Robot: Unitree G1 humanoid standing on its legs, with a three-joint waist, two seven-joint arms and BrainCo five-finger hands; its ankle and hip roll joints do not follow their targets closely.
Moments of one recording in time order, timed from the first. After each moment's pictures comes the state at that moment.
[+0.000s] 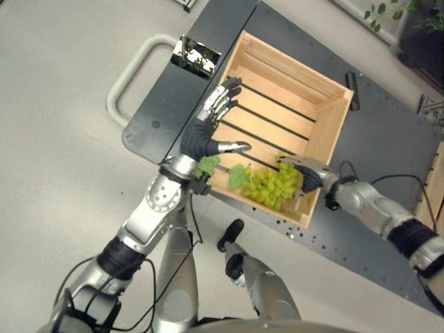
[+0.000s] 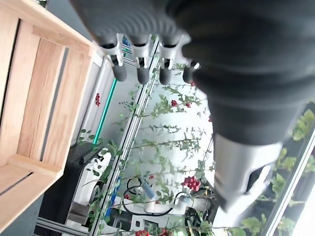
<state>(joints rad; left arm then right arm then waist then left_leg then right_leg) -0.44 0.50 -0.43 -0.25 -0.40 -0.23 0.08 -0.47 -0.91 0.61 0.31 -0.40 -0.20 0.01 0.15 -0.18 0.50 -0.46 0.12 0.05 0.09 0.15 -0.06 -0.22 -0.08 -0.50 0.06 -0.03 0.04</state>
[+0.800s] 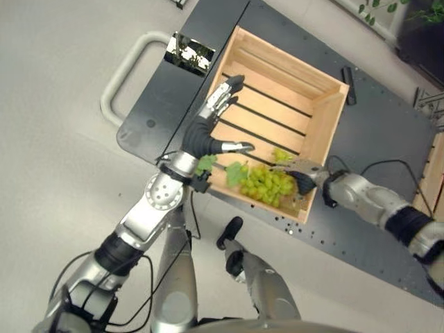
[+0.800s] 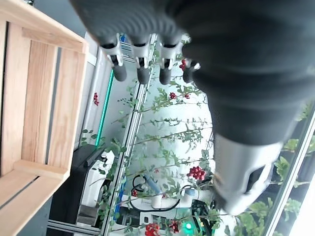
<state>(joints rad) -0.48 0.51 -0.45 -0.25 -0.34 -0.23 0.13 -0.70 -0.84 0.84 0.43 -0.54 -0.24 0.03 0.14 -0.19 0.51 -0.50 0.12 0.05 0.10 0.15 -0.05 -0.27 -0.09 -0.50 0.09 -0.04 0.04</state>
